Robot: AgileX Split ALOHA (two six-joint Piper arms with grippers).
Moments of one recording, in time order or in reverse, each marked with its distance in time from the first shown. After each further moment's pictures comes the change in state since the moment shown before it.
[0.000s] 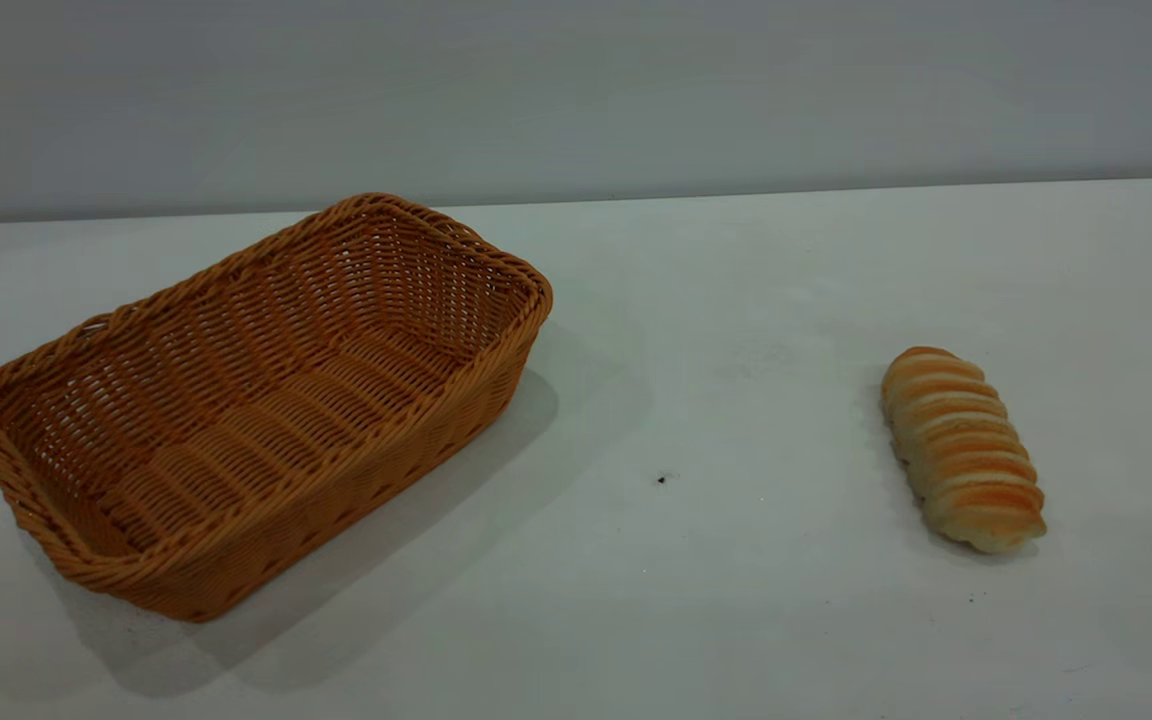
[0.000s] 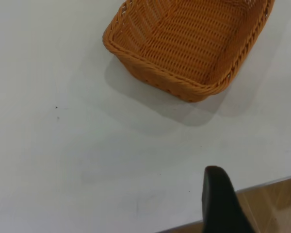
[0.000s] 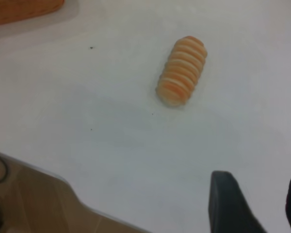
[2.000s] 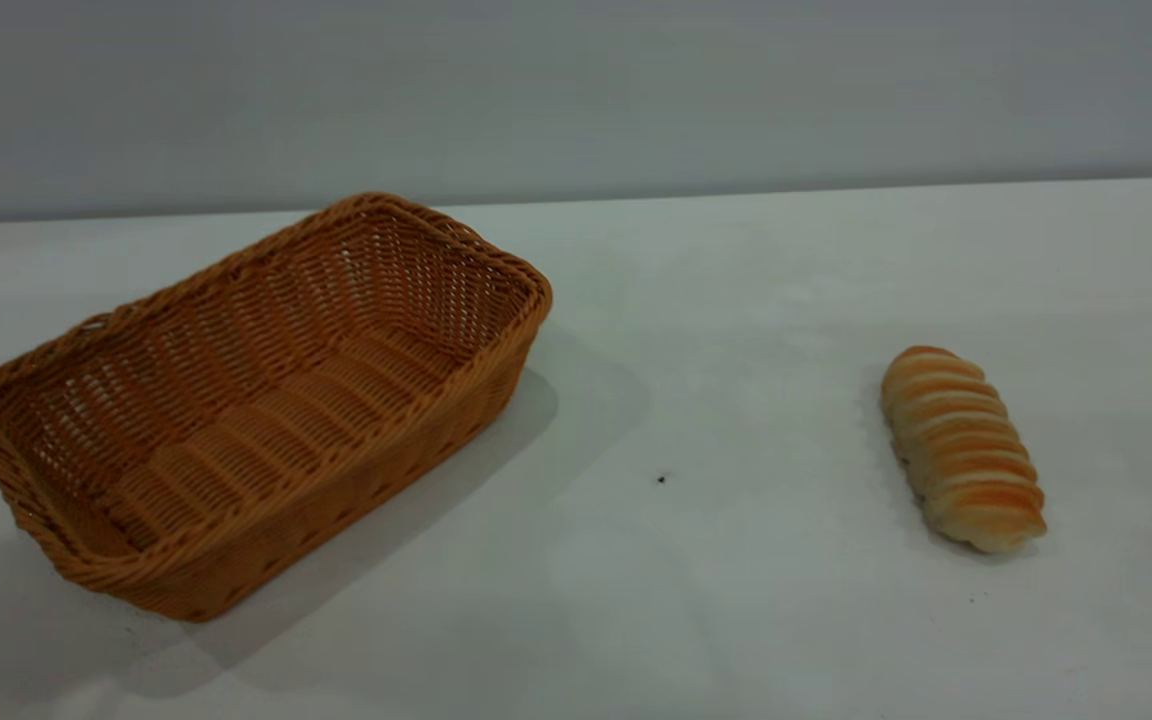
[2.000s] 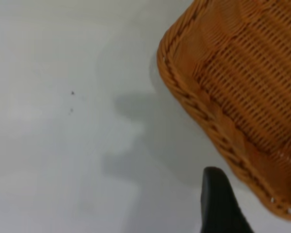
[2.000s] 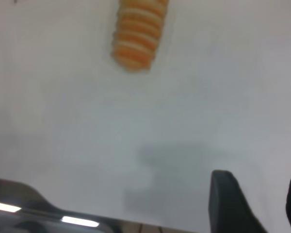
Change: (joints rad) left arm 0.000 1.381 -0.301 0.288 -0.559 -0.556; right arm 0.000 0.886 -0.204 -0.142 -0.261 0.219
